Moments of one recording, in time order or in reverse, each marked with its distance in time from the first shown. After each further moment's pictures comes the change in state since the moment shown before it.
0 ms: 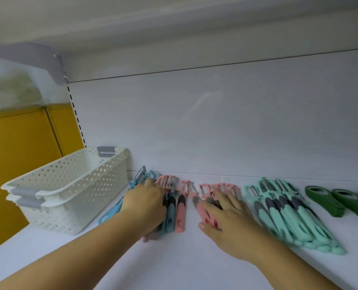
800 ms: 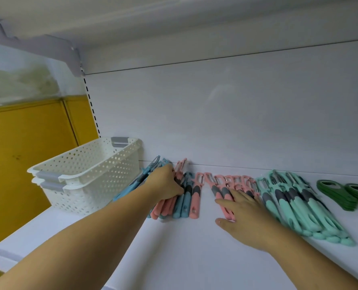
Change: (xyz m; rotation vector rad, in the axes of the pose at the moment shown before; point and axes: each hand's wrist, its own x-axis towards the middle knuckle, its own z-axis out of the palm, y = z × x) left_hand 0.031 -0.005 0.006 -0.545 -0.149 -0.146; right_hand -0.004 0.001 0.000 0.009 -0.045 0.053
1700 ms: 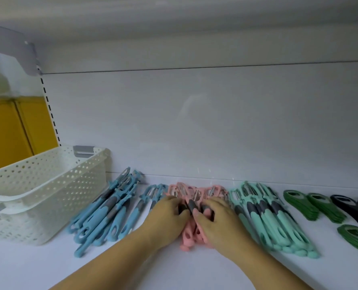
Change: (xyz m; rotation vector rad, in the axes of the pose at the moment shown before) left_hand -0.020 0.038 0.061 -0.304 0.025 0.327; right_hand 0.020 0.007 0.011 0.469 0.347 0.176
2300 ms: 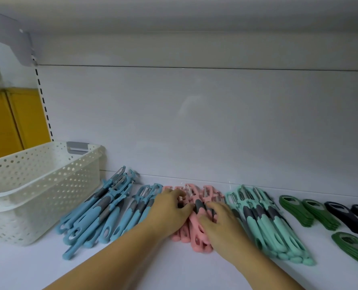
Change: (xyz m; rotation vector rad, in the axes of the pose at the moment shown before) left_hand 0.026 0.000 0.014 -0.021 0.150 0.011; right_hand -0.001 0.003 -0.007 0.125 -0.024 0.120
